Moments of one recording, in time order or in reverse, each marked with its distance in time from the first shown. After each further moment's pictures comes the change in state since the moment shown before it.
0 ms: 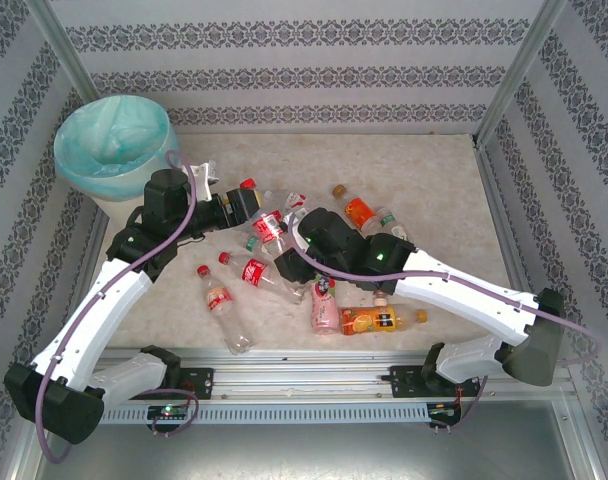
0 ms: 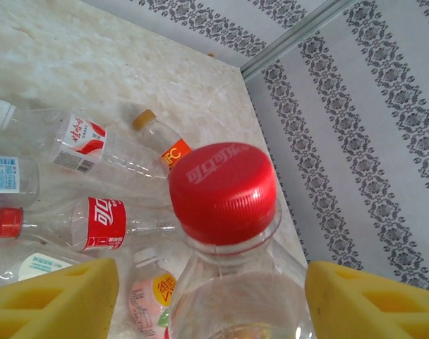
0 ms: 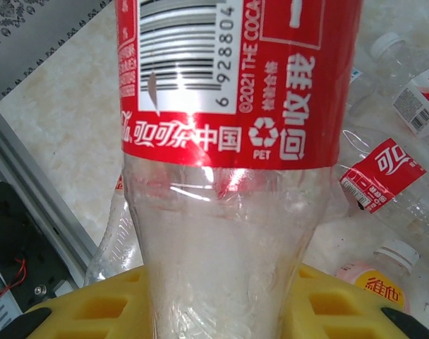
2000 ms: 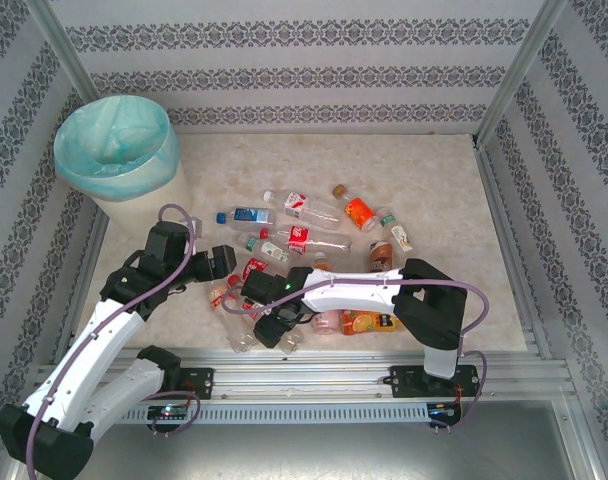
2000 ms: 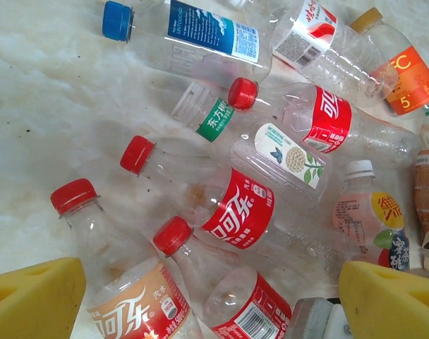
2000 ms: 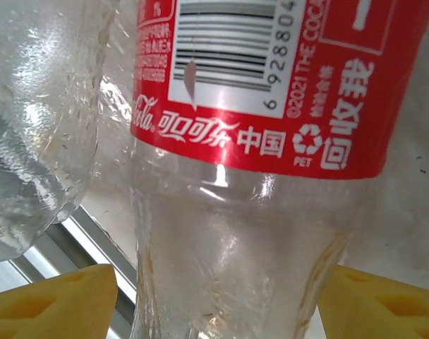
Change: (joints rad) left arm -0.004 -0.245 -0.294 -0.329 -0.352 0.153; right arm 0.161 0.519 -0.008 -0.081 -0.117 -0.017
